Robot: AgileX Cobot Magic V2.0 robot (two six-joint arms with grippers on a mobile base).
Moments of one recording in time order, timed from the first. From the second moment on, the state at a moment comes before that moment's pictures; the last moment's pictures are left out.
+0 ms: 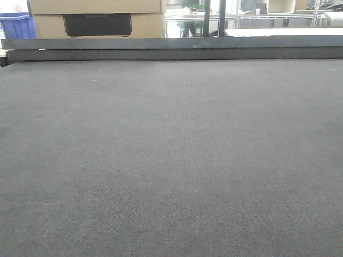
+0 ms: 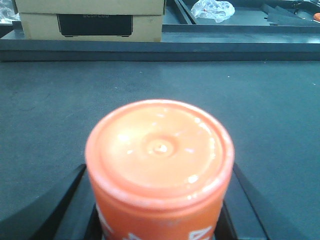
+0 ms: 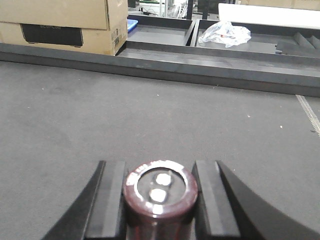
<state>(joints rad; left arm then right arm) -0.25 0.71 -1.09 -0.05 0.76 0.00 0.05 0.54 -1.03 0.21 0.80 -0.17</state>
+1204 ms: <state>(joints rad) -0.25 0.71 -1.09 -0.05 0.76 0.00 0.05 0.54 -1.03 0.21 0.80 -0.17</state>
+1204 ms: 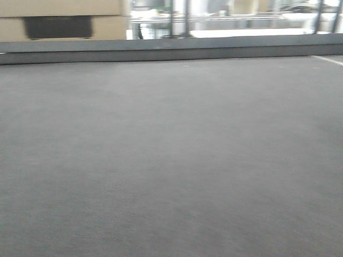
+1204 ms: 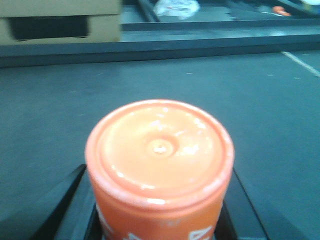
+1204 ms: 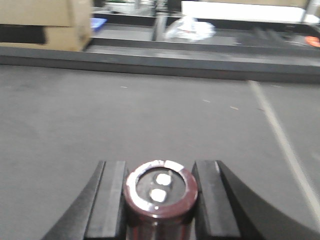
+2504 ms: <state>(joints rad) -0.25 0.72 -1.09 -0.01 0.74 0.00 0.05 0.52 -1.03 0.23 0.81 -0.17</state>
